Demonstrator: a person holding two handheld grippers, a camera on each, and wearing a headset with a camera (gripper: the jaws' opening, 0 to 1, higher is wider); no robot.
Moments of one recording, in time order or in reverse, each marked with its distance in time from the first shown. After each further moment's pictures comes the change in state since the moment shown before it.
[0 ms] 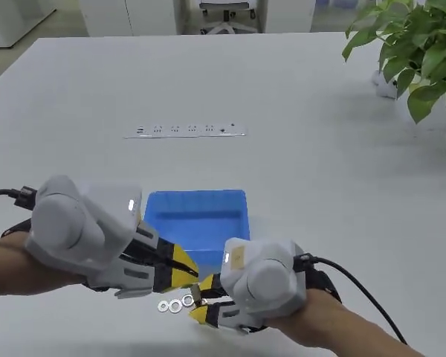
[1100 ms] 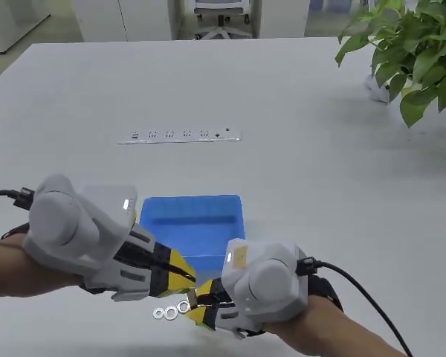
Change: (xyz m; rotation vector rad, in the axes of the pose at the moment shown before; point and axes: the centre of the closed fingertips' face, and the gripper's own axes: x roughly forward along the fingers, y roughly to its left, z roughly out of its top) left arm 0.002 -0.001 0.001 -0.035 -0.023 -0.031; right arm -0.008 -0.002 0.005 0.075 -0.025 -0.021
